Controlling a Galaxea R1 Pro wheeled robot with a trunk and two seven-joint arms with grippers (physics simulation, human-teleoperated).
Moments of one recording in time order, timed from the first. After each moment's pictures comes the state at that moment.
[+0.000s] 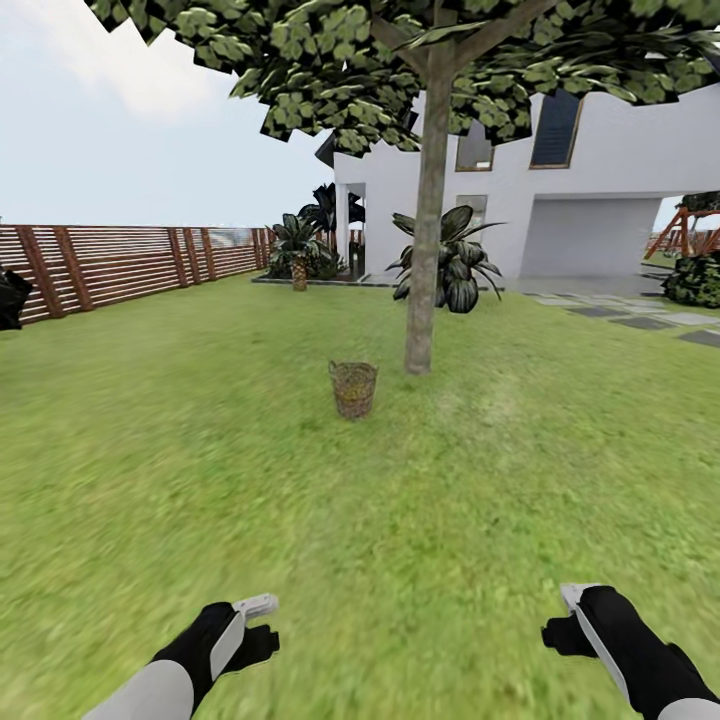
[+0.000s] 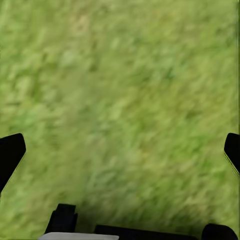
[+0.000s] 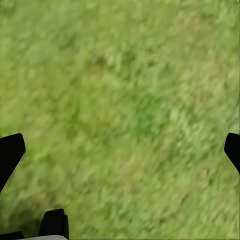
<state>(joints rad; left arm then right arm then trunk) -0.62 -0.07 0.25 -0.29 0.00 0.53 0.10 -0.46 -0.26 0.02 -0.75 0.00 0.83 0.06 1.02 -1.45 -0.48</state>
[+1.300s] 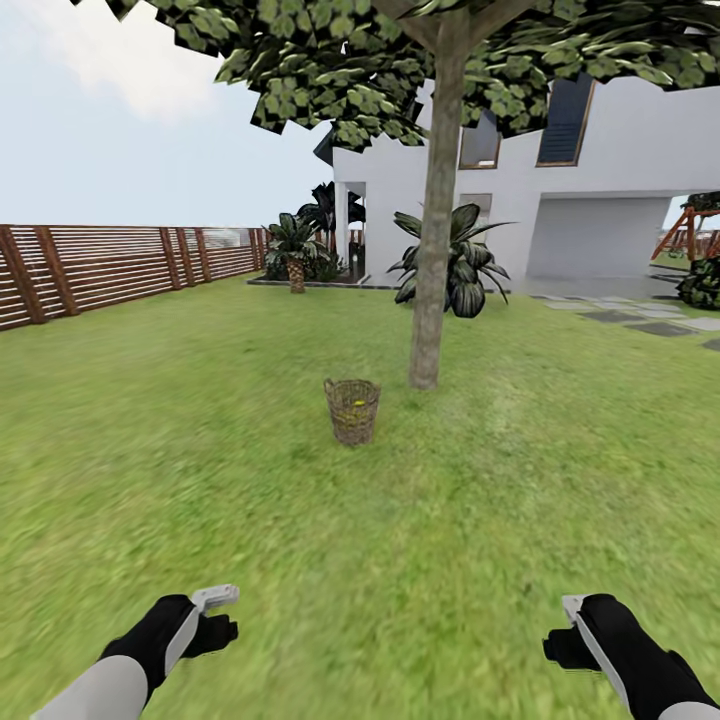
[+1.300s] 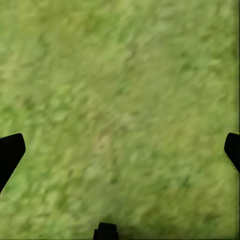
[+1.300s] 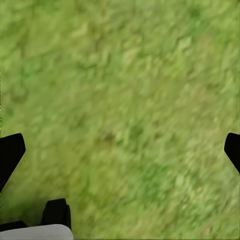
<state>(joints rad) -0.63 0.07 0.24 -0.33 -0.09 0.54 -0.03 -0.46 -0.26 0.02 -0.70 0.00 0.82 0.06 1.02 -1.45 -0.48</state>
